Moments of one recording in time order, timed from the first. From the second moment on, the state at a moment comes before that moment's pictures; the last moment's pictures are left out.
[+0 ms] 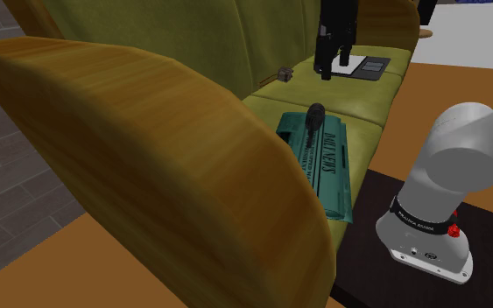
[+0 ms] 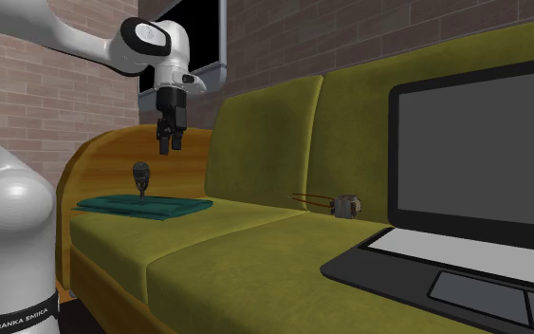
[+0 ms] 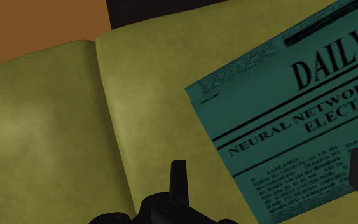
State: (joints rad) arm -0.02 -0.77 0.02 -2.34 -0.09 1.49 0.08
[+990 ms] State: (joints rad) arm -0.10 -0.33 -0.15 -2.09 -0.15 1.67 -0.08
